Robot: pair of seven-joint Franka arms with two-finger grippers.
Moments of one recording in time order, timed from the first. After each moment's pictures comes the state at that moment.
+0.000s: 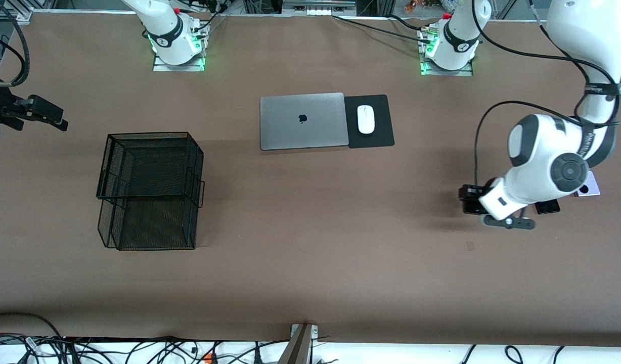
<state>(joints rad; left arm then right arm) 0.08 0.45 -0.22 -1.74 0.04 2.06 -0.02 0.00 0.03 -0.05 -1.58 0.00 1.58 -0.04</state>
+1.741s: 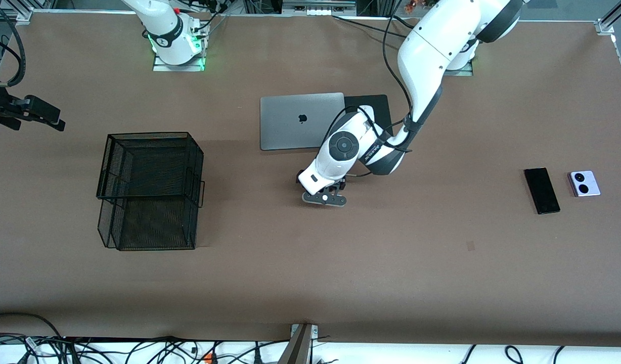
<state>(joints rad) -0.48 0.87 -0.26 -1.45 0.04 2.39 -0.62 0.00 0.03 -0.06 -1.58 0.00 1.58 -0.04</state>
